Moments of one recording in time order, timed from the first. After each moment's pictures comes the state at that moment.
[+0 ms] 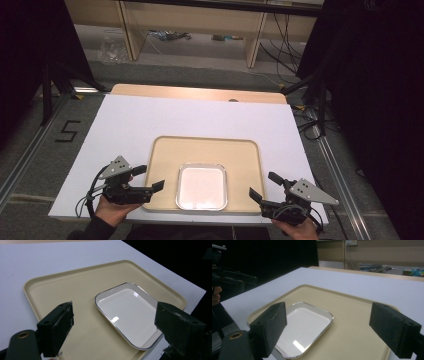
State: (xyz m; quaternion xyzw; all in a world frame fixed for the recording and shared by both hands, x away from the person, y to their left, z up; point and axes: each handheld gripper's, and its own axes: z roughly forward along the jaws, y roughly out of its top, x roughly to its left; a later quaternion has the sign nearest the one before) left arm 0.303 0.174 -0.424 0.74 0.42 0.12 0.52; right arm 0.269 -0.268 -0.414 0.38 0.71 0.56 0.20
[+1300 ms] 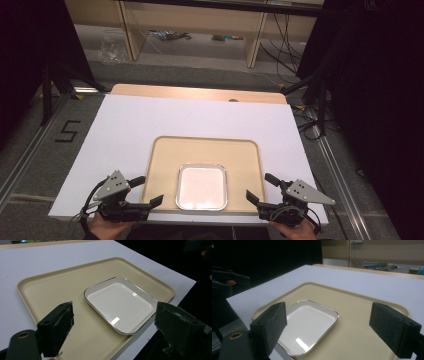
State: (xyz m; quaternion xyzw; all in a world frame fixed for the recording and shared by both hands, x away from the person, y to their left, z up) left arm 0.268 0.174 -0.425 0.76 0.37 0.13 0.52; right arm 0.268 -0.262 -0.416 0.37 0.72 0.56 0.18
